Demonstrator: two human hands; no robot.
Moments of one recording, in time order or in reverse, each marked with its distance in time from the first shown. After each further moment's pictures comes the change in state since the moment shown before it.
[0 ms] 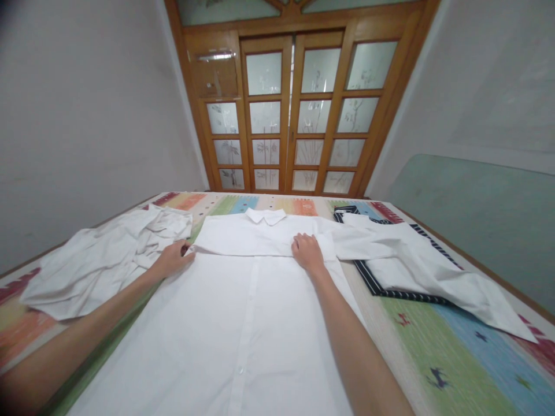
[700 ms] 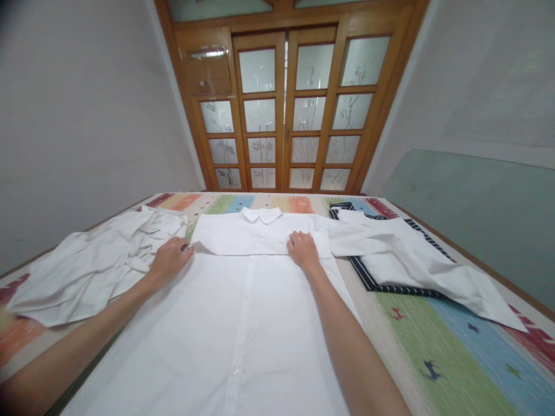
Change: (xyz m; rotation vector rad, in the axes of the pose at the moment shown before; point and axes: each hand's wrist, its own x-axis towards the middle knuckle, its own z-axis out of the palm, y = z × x) left_hand -0.006 0.031 -0.002 0.261 0.208 0.101; right_hand 0.002 0.002 0.002 0.006 -0.004 0.009
